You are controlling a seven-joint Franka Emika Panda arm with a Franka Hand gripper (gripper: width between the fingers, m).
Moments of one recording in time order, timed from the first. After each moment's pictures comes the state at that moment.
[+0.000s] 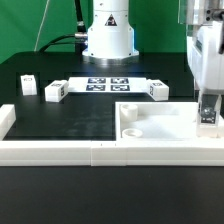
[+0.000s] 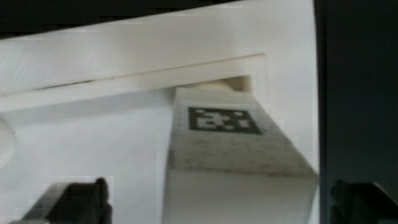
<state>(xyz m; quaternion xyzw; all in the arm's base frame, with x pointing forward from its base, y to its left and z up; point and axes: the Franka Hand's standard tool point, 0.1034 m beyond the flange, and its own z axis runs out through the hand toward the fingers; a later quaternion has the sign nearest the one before) 0.636 0.118 0.071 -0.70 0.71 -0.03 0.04</state>
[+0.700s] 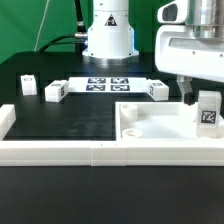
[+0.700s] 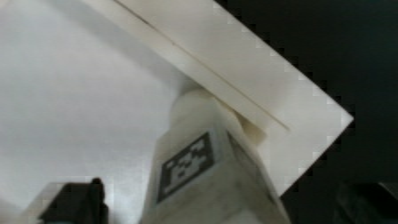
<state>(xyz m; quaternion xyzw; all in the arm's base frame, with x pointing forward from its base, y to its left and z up) 0.636 0.125 0.070 -0.91 0.41 -0.05 0.03</state>
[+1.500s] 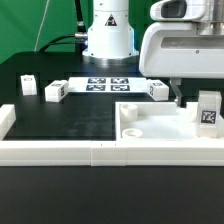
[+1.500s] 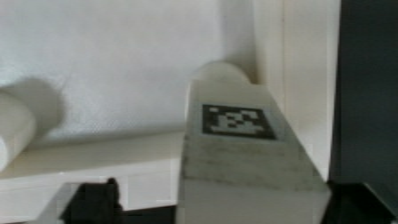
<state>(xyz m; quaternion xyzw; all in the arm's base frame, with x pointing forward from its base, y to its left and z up) 0.642 0.116 0.074 -1.00 0.07 -0.06 0.00</state>
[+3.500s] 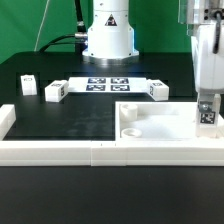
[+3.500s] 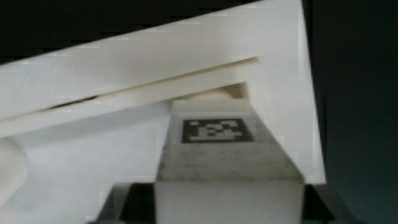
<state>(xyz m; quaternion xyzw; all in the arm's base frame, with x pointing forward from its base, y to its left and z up) 0.635 0.116 0.072 -0.58 0.81 -0.01 0.04</state>
